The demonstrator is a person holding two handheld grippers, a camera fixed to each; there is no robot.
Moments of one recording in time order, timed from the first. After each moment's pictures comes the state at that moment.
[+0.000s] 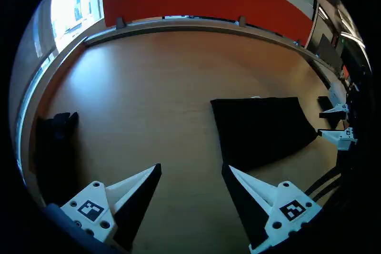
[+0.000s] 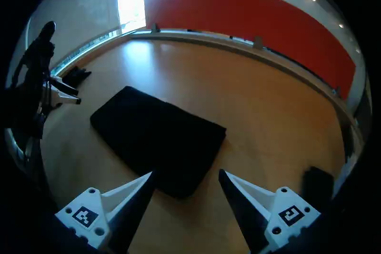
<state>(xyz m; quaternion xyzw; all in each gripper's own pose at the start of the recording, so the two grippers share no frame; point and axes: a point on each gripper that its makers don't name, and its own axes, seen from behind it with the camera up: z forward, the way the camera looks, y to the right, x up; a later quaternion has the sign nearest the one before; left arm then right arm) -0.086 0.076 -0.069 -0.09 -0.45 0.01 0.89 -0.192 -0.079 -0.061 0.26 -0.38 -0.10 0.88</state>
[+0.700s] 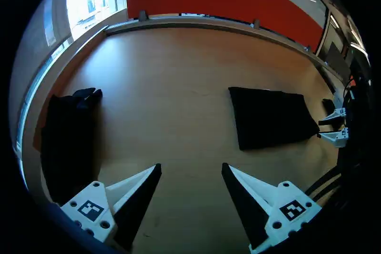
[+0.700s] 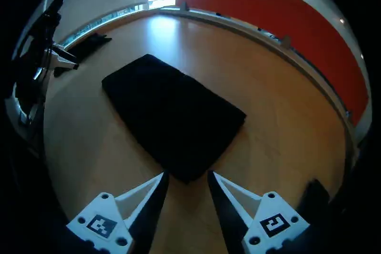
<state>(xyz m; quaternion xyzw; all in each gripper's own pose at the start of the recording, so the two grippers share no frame) -0.077 0.036 -0.120 -0.04 -0.45 -0.01 0.89 -0.218 -0.068 -0.080 0.32 -0.42 -0.18 0.83</state>
